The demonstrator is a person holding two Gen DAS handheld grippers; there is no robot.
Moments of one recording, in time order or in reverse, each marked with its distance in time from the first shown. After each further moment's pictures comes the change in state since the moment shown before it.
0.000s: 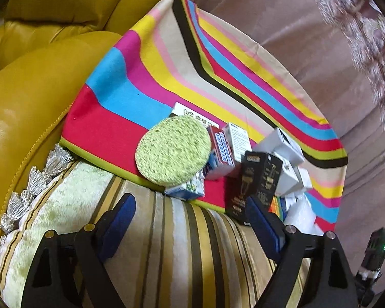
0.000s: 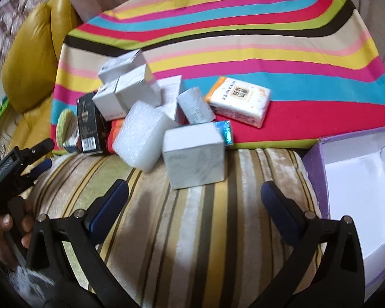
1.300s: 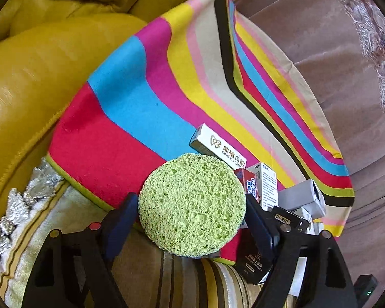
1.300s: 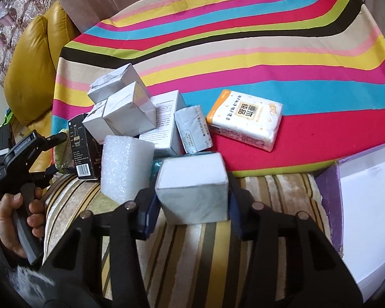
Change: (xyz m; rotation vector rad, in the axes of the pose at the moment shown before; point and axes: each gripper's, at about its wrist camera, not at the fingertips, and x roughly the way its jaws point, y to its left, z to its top) left arm 0.057 0.021 0.052 -0.154 -0.010 0.031; right arm 0.033 -0.005 0.026 0.038 -0.034 0.031
